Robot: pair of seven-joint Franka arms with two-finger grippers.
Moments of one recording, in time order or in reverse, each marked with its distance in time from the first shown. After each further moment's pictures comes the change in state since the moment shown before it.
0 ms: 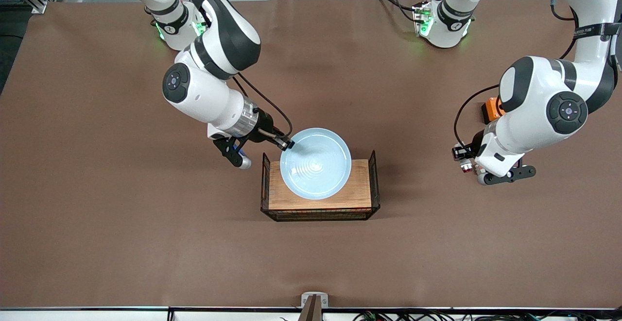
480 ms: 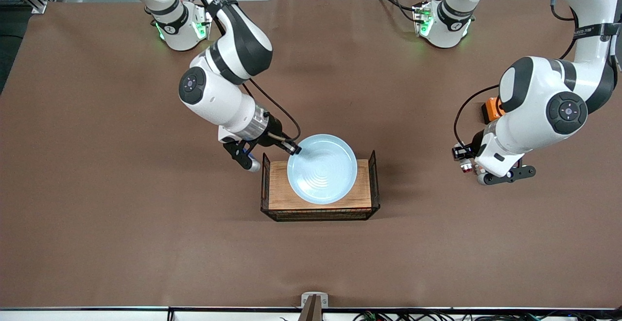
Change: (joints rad) left arm 0.000 0.001 0.000 0.000 0.000 0.000 0.000; right arm 0.033 0.058 0.000 -0.004 -0.012 0.121 -0.001
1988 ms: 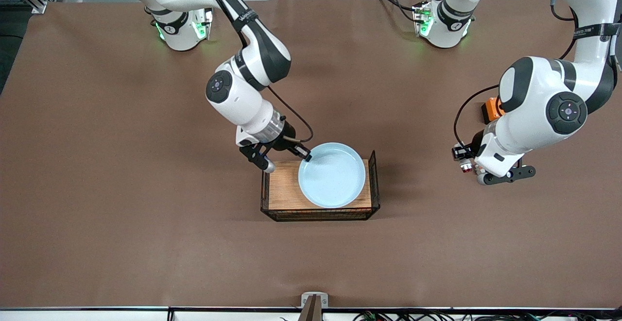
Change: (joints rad) left arm 0.000 0.000 0.000 0.000 0.000 0.000 0.000; right arm 0.077 0.058 -0.001 -0.053 -0.003 0.223 -0.024
